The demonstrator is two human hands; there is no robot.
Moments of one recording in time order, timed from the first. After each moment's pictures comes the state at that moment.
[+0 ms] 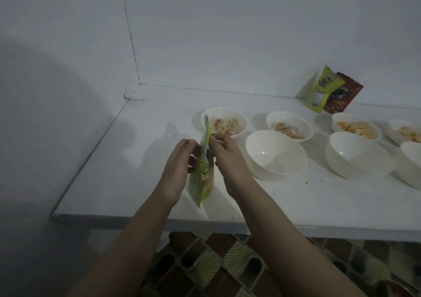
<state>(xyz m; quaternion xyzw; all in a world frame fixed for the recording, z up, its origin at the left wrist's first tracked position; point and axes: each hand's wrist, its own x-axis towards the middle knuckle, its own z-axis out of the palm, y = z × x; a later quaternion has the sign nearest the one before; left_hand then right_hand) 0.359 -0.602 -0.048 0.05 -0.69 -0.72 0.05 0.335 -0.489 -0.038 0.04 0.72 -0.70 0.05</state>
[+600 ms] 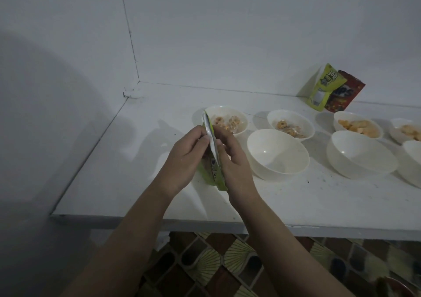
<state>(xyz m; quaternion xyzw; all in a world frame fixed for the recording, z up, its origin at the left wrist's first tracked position) 0.362 -0.604 -0.017 -0.09 -0.77 -0.63 0.07 0.359 -0.484 -0.039 -0.09 0.73 -0.68 -0.06</state>
